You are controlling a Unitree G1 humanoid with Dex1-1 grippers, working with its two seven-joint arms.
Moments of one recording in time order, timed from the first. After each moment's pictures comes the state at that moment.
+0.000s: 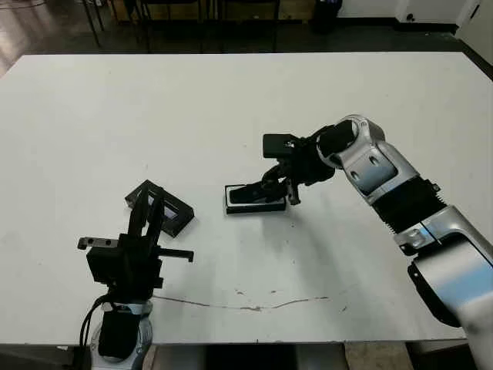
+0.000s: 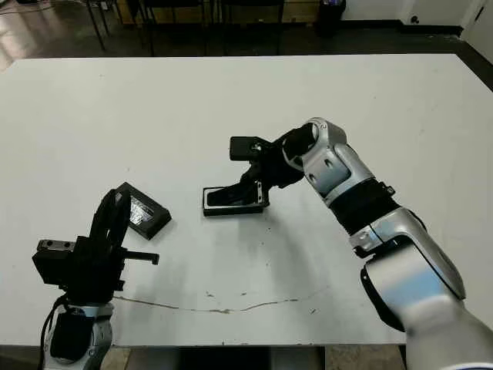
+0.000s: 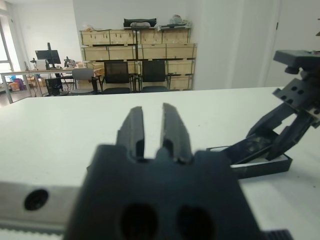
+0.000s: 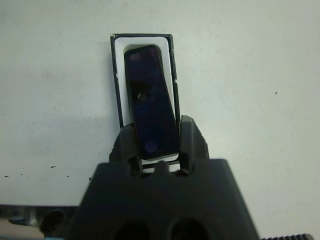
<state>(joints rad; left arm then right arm) 0.39 0.07 -0.11 -0.42 0.06 -0.22 0.00 -0.93 -0.41 0.57 0.49 -0.25 0.35 1.27</state>
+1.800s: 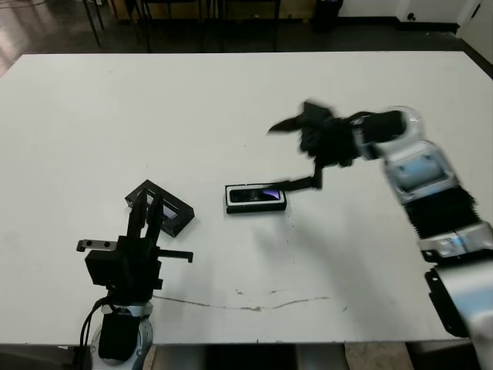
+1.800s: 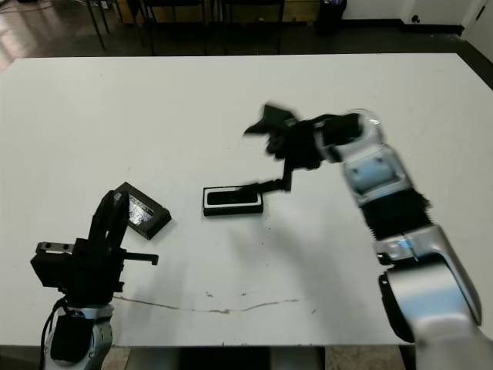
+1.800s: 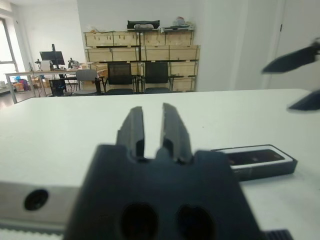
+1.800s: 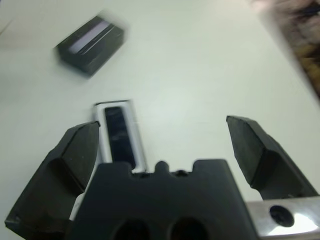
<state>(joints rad) 0.40 0.07 -0.09 -0.42 0.05 -0.24 0.01 -0.64 -0.51 0.12 0.09 0.03 0.37 1.03</state>
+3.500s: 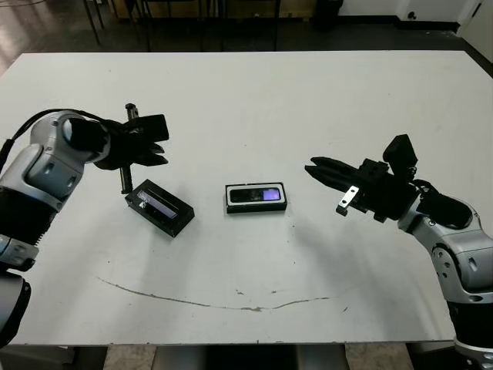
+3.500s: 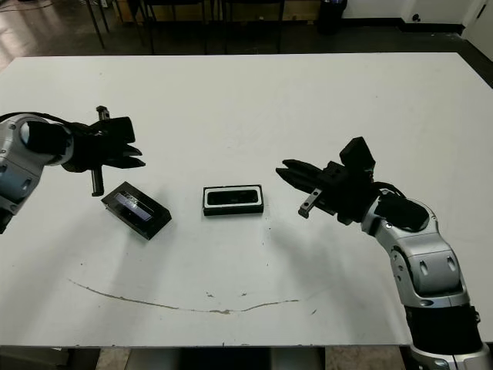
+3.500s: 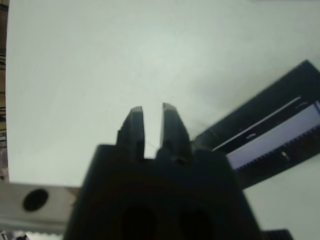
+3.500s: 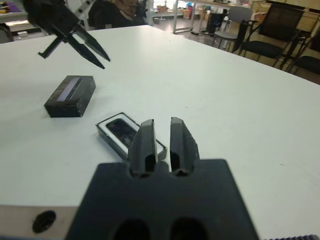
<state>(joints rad) -0.75 0.78 -0.43 0.32 0.25 0.21 -1.05 -0.24 -0.52 0.03 -0.19 0.33 0.42 0.76</state>
